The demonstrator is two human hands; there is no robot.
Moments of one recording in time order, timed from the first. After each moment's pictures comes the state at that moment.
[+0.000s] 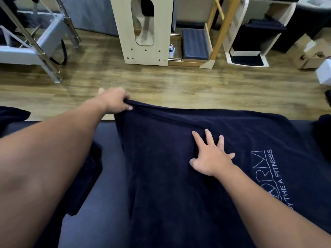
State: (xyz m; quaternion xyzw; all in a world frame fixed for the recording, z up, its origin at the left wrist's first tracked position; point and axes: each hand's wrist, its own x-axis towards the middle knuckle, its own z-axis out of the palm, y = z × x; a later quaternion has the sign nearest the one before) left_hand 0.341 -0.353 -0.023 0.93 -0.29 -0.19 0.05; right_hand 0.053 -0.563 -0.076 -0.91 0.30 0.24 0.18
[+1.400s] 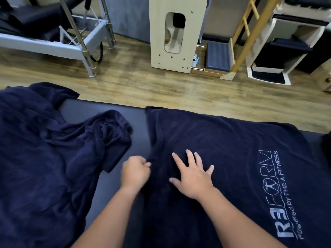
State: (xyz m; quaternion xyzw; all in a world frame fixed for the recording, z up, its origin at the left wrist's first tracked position) left_hand 0.058 -0.246 -0.078 0.93 0.06 -0.18 0.31; right_hand -0.018 -0.433 -0.082 -0.96 0.12 0.22 0.12
